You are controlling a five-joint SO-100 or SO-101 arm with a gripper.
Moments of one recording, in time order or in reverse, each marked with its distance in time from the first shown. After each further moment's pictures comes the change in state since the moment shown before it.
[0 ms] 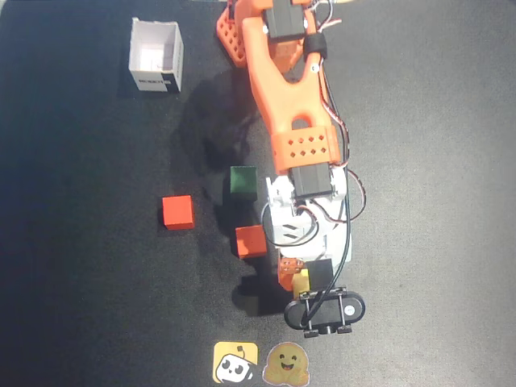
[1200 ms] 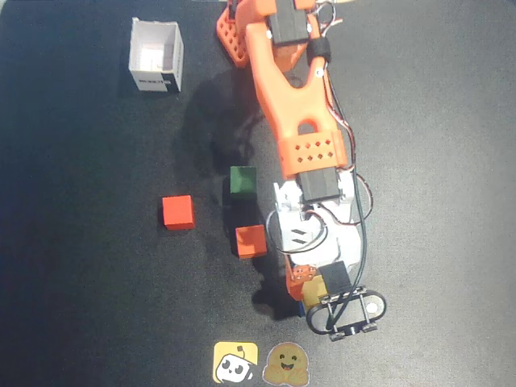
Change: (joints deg) arm -1.6 -1.8 -1.5 -2.2 -7.4
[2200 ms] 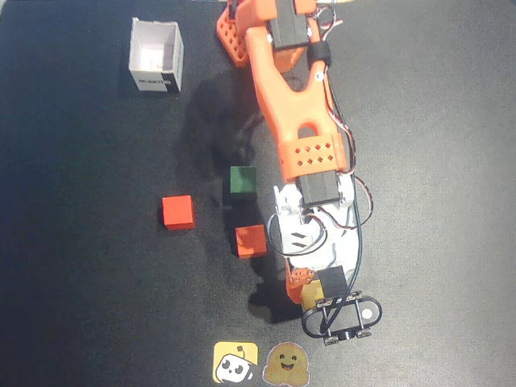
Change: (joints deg) arm 0.2 -2.5 -1.8 -0.1 3.0
